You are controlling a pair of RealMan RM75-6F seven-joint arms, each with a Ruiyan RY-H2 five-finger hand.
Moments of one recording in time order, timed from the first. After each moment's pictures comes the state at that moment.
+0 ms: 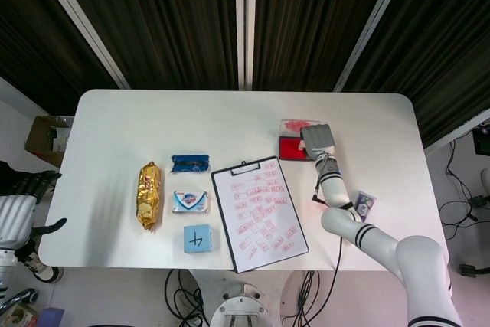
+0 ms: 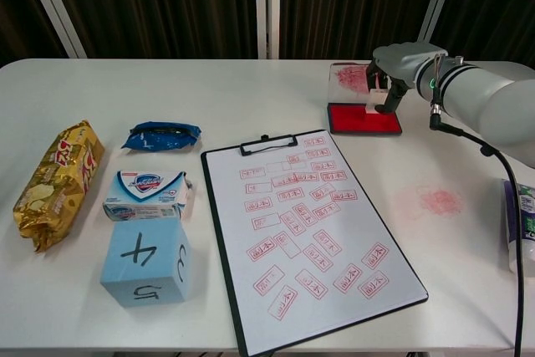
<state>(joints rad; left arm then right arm) -0.10 -1.11 -0.02 -1.50 1.52 1.47 -0.11 0.92 -1.91 0.36 -0.76 -0.78 0.69 -0.60</state>
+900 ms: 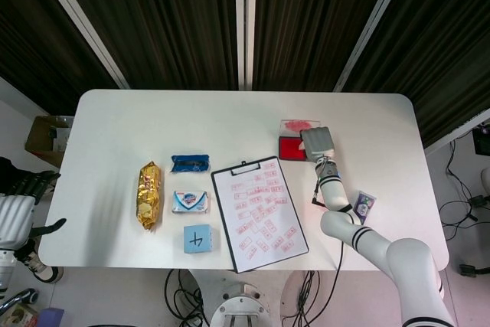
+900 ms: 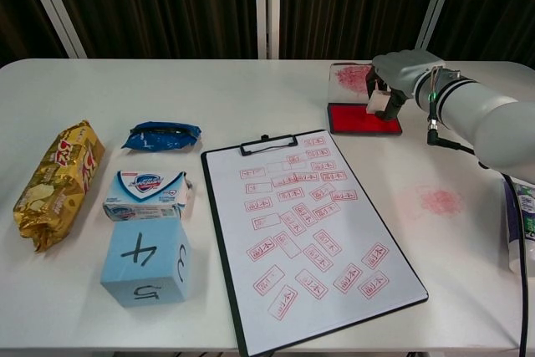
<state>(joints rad) -0.10 -1.11 -0.02 -1.50 1.52 1.47 -0.11 0.92 -1.96 0.31 -0.66 -0.84 0.70 -0.53</state>
